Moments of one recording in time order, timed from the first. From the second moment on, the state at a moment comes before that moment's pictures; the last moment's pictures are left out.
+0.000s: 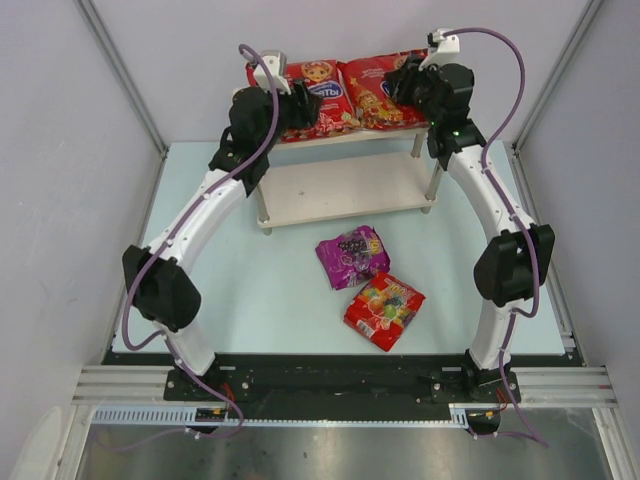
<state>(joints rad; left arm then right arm) -0.44 1.74 1.74 0.05 0.00 -0.25 0.27 1.93 1.96 0.07 -0.13 0.26</state>
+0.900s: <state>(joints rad) -0.41 1.59 1.78 0.06 0.15 -0.30 0.29 1.77 1.88 0.03 -0.11 0.26</state>
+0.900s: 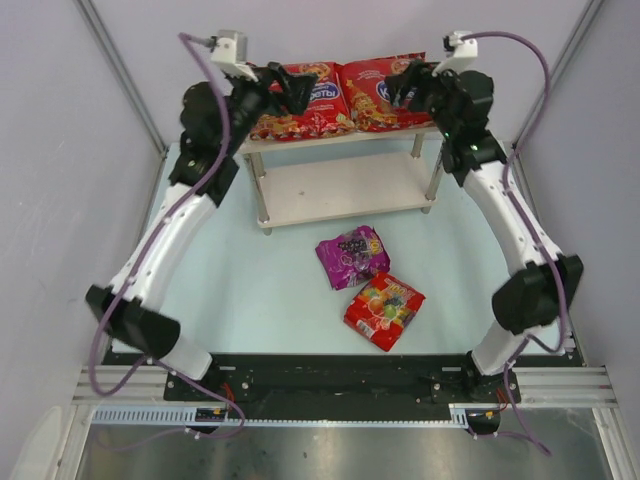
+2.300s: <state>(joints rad) -0.52 1.02 0.25 0.53 0.06 -0.75 0.33 1.53 0.64 0.32 -0.27 0.64</state>
